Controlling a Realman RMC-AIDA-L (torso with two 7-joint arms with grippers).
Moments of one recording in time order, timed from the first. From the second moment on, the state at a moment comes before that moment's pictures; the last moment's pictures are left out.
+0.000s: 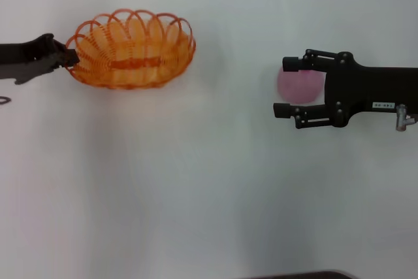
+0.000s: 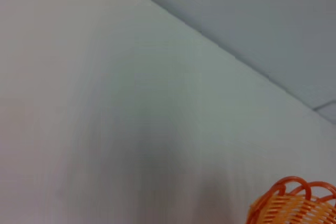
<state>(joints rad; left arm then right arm) -0.50 -2.17 0.79 1.06 2.37 1.27 -2.73 0.48 2.07 -0.51 -0.59 -2.12 -1.71 1.07</state>
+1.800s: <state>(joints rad) -0.35 -2.15 0.60 1.08 1.98 1.54 -2.06 0.48 2.08 -0.44 -0.58 -2.10 -1.71 1.11</state>
